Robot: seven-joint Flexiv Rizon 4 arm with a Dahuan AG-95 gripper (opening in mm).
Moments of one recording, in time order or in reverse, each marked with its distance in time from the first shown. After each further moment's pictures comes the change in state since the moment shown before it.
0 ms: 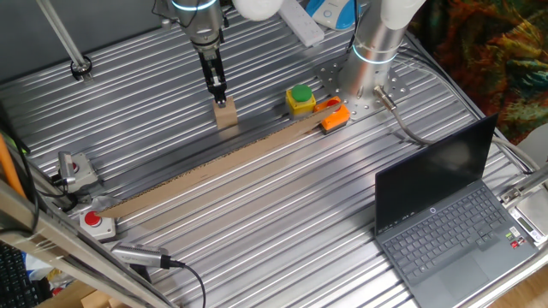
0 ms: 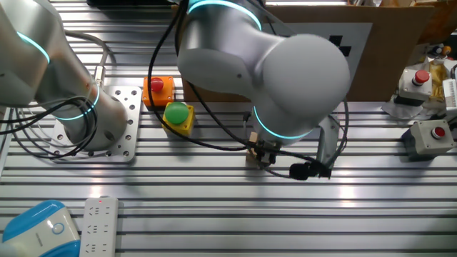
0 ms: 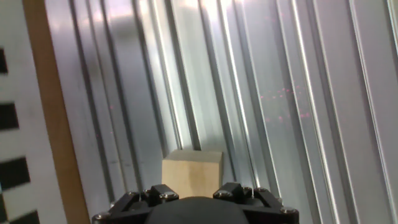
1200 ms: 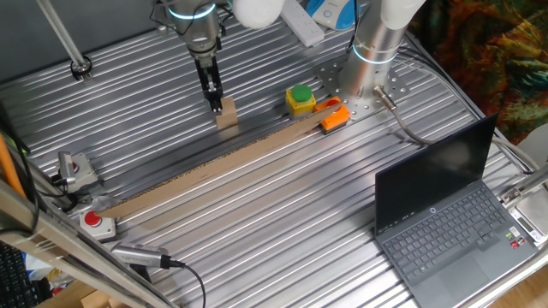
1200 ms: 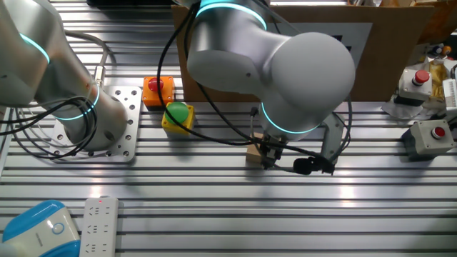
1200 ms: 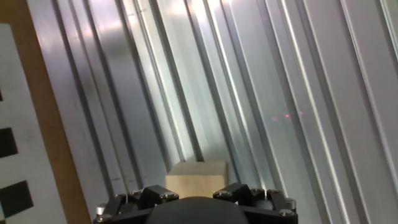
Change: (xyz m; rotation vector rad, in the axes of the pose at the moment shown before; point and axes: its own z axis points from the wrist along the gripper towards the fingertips) arm -0.012 0.013 0.015 0.015 -0.004 0.008
